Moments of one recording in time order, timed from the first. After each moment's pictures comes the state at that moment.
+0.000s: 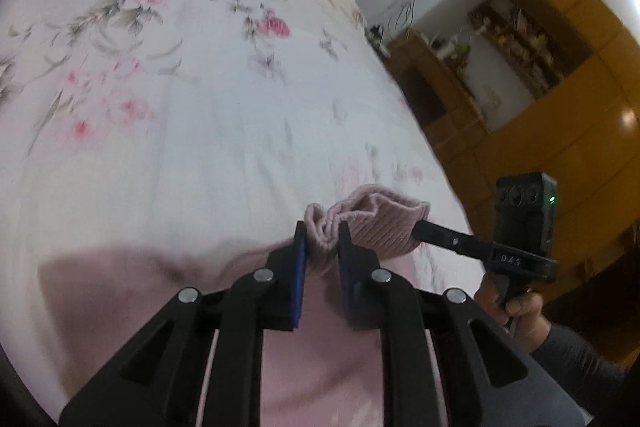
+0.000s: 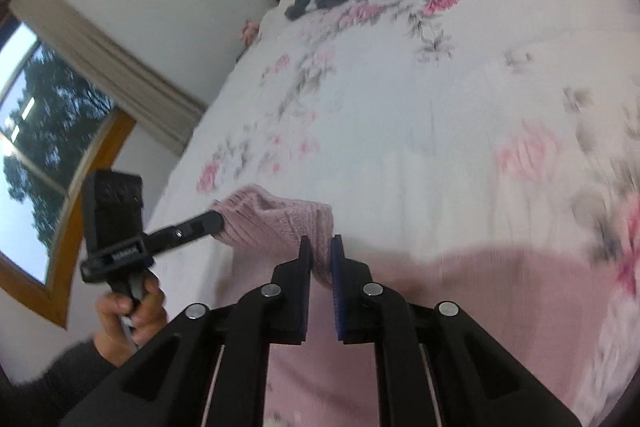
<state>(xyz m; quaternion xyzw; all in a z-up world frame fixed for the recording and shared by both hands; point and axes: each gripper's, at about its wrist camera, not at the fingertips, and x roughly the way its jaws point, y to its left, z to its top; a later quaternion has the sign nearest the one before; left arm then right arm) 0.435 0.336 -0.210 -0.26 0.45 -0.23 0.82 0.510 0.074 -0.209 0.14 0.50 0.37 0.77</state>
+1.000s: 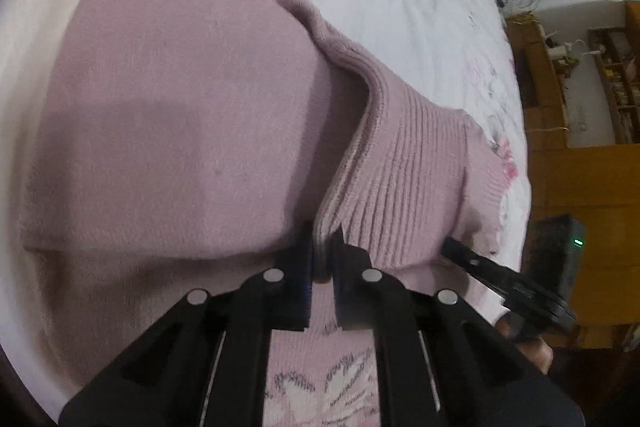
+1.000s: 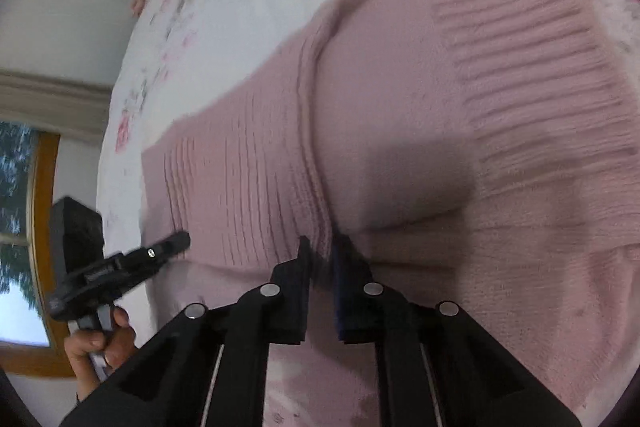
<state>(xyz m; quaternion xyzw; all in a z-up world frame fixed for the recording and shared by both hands) 0.362 0.340 -0.316 -0.36 0.60 -0.11 0.70 0.435 0.060 -0.318 0.18 0.65 0.24 0.70</state>
